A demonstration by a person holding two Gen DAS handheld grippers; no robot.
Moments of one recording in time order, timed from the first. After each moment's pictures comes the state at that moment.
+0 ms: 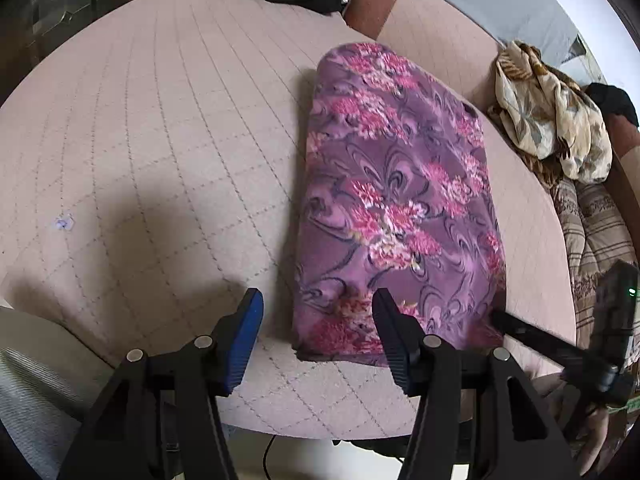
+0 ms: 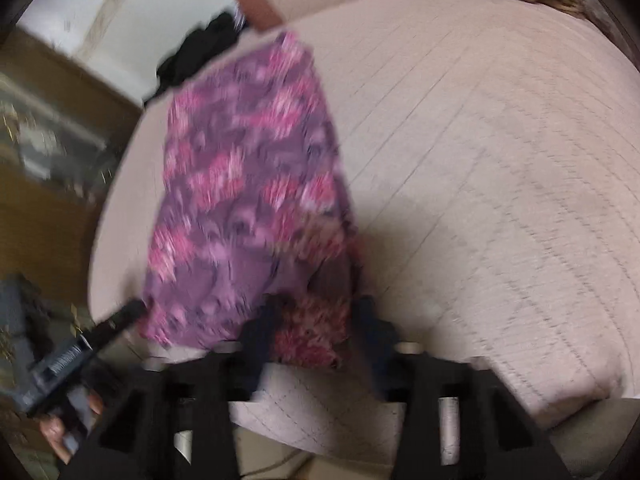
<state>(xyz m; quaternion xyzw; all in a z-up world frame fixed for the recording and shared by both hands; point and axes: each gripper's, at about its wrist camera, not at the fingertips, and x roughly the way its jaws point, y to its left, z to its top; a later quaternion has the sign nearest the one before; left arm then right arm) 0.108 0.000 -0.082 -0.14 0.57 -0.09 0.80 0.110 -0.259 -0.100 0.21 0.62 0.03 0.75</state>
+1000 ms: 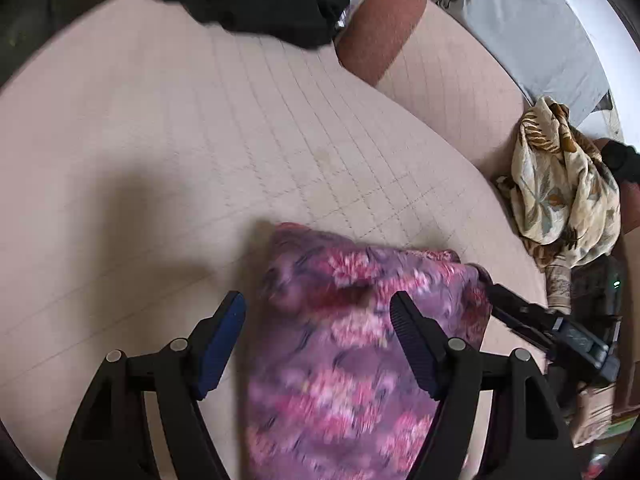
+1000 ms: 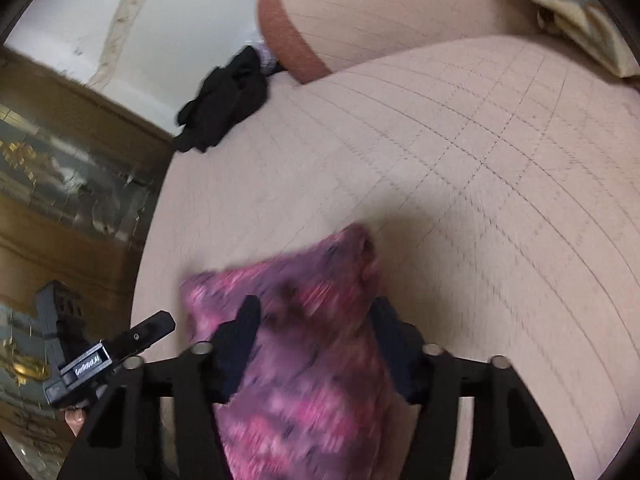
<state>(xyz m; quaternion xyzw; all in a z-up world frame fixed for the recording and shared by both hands) 0.337 -0.022 -0.083 -0.20 0.58 -0.11 0.78 0.331 -0.327 -0.110 0.31 0.57 0.12 0.75</state>
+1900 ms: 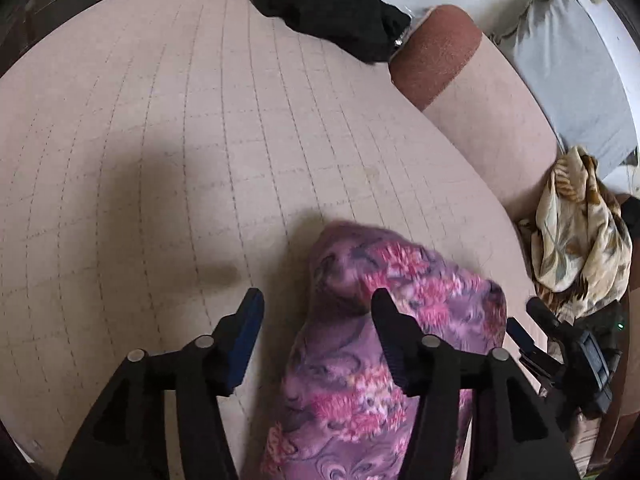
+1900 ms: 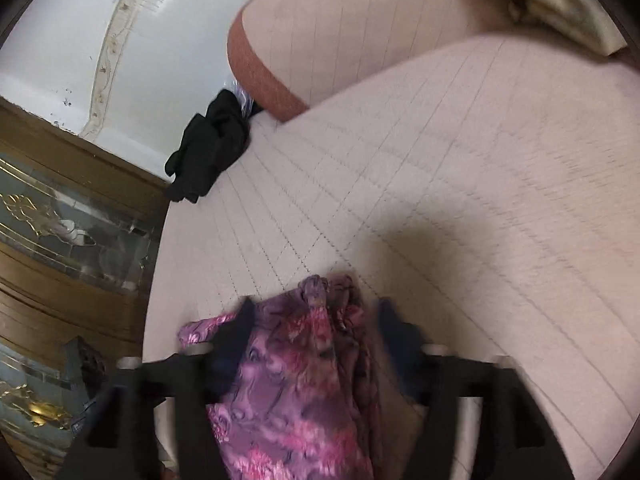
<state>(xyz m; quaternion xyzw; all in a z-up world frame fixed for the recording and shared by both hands) 0.325 -0.001 -0.091 -0.24 0.57 -0.03 0.78 0.342 -0.343 -0.105 0.35 0.53 0.08 0.77</state>
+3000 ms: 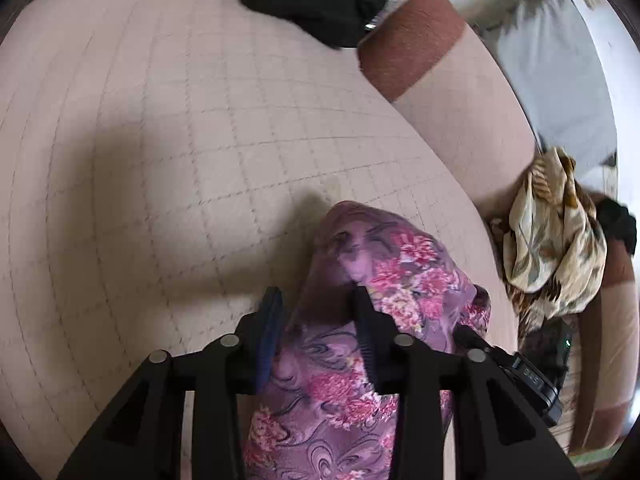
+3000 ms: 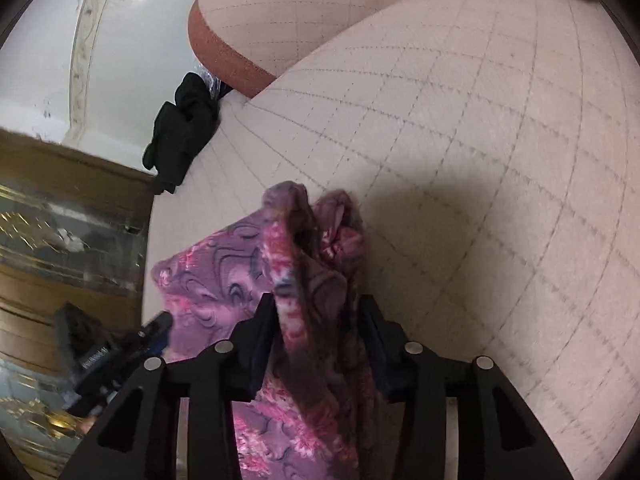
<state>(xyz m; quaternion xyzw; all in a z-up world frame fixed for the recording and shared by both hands) 0.383 -0.004 -0.118 -0.29 0.58 -0.09 0.76 0.352 -0.349 -0.155 0.39 0.55 0.08 0.73</state>
